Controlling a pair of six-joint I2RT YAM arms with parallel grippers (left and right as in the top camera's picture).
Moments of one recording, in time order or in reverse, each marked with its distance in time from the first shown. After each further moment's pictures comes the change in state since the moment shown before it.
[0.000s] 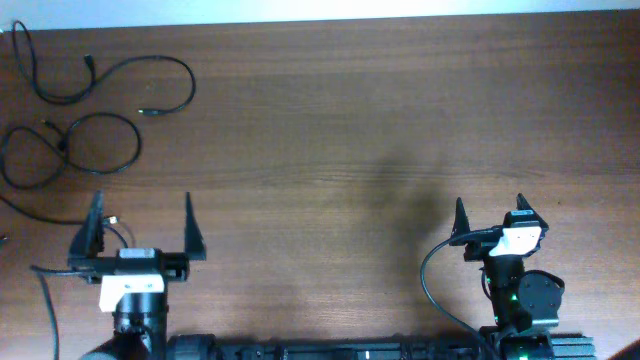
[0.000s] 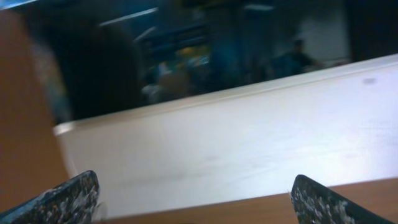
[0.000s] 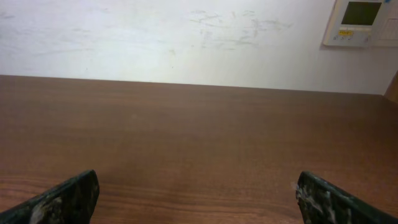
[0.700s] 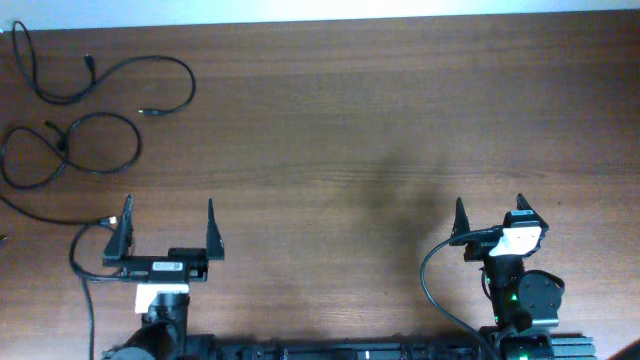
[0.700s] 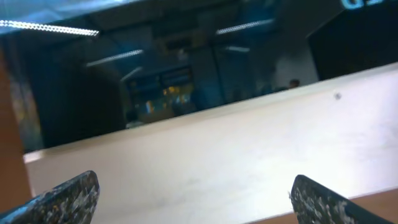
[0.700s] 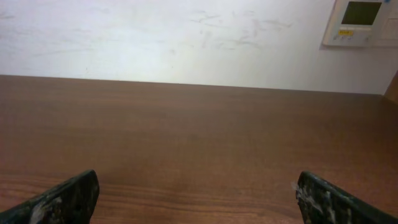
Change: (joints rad) left arm 0.000 -0.166 -0.383 0.381 0.069 0.000; right arm 0.000 0.000 0.000 0.000 0.000 0.000
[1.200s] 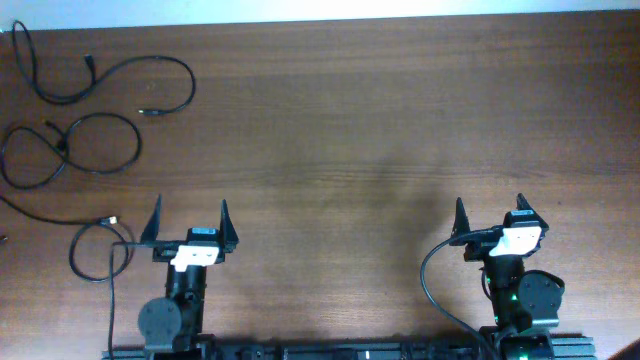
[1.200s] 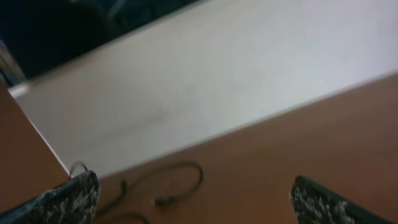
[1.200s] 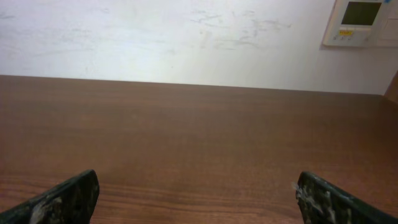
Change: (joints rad) left arm 0.000 0.000 -0.208 -0.128 -0.059 0.168; right arm 0.000 0.000 0.000 0.000 0.000 0.000
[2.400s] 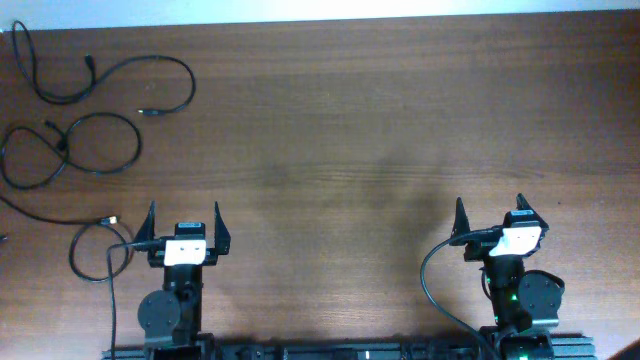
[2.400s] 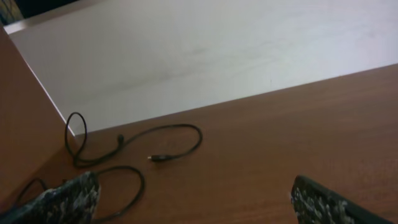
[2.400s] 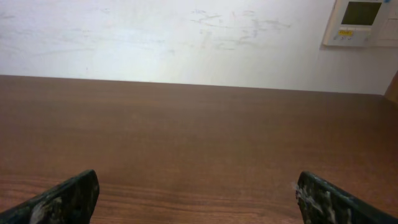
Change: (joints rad) left arm 0.064 0.000 -0.005 -0.101 -0.026 -0.122; right arm 0.000 0.000 0.000 0.000 0.000 0.001
